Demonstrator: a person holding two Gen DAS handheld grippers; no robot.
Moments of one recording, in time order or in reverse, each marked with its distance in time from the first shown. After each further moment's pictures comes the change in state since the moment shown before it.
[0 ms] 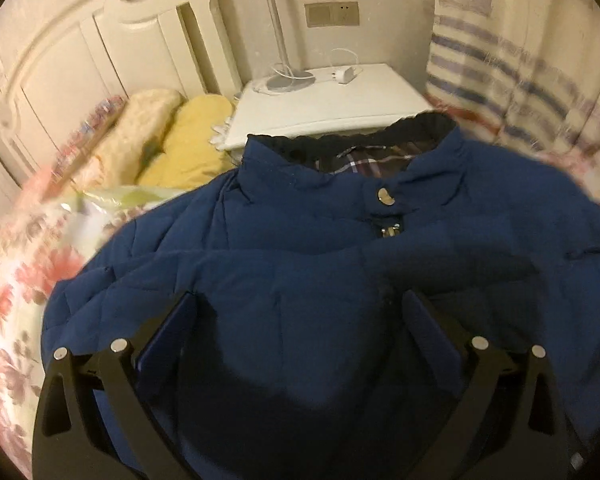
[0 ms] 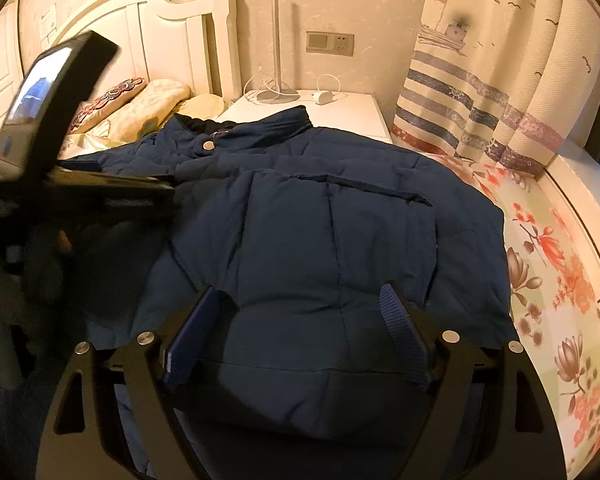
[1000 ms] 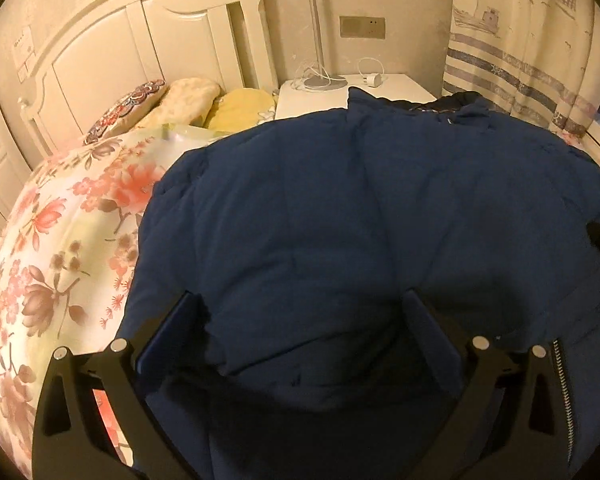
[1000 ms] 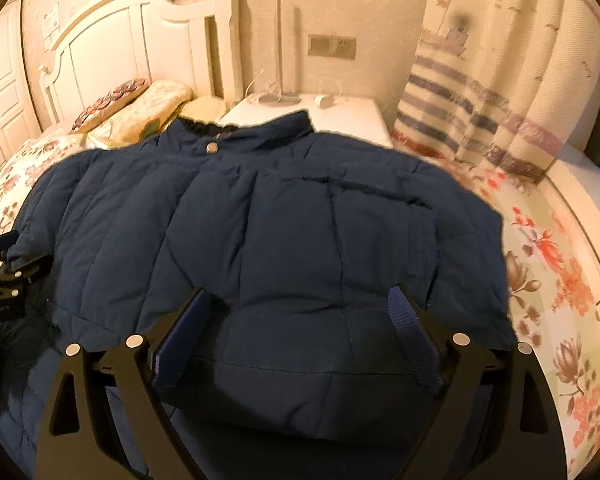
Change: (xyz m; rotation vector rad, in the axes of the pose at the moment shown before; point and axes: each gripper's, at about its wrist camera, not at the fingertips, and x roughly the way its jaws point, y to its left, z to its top) left arm -0.048 0.093 -0.108 -0.013 -0.067 0.031; right arm -0.008 0.002 -0.001 0.001 -0.039 -0.021
